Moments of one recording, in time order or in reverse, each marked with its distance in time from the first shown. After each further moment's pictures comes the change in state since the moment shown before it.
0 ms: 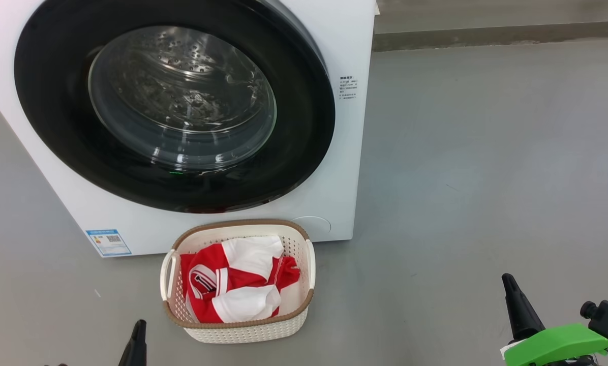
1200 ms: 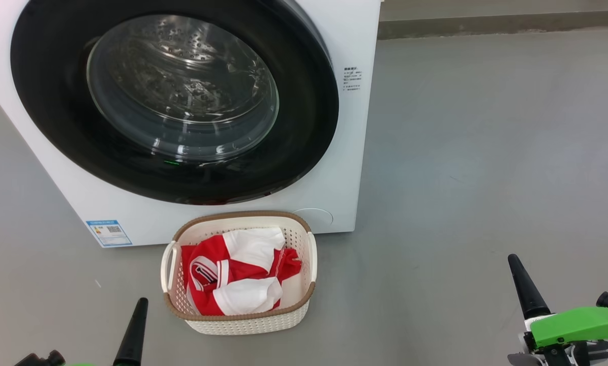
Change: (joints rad) left arm -0.081 -0.017 0.038 0.042 -0.385 -0.045 0.097; right arm -0.042 -0.006 -0.027 -0.025 0.423 -0.003 0.100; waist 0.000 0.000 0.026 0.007
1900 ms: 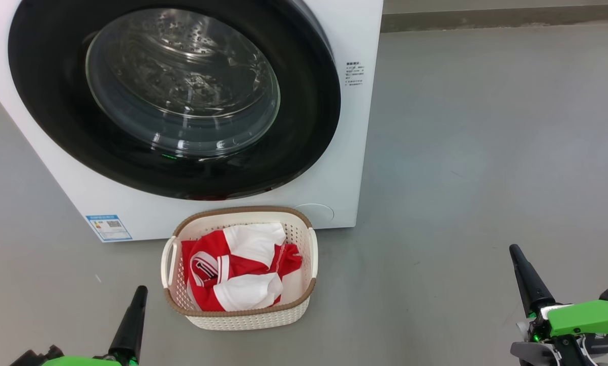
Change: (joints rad) left arm -0.041 -0.006 0.022 0.026 -0.227 -0.034 0.061; right arm -0.023 -0.006 -0.008 -0.012 0.246 0.000 0.056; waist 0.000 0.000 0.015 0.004
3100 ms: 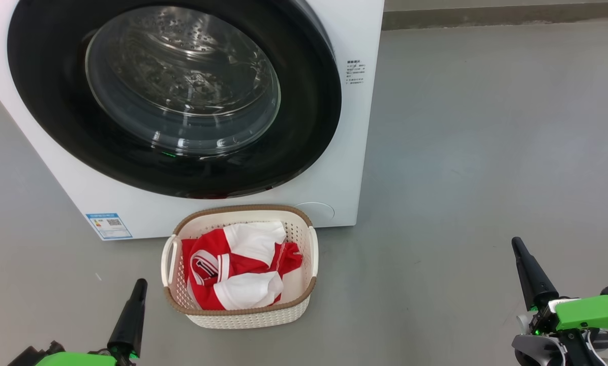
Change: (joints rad) left arm -0.021 -0.007 0.009 0.010 -0.087 -0.016 0.022; right arm -0.015 -0.002 -0.007 -0.008 0.095 0.000 0.020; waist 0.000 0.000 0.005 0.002
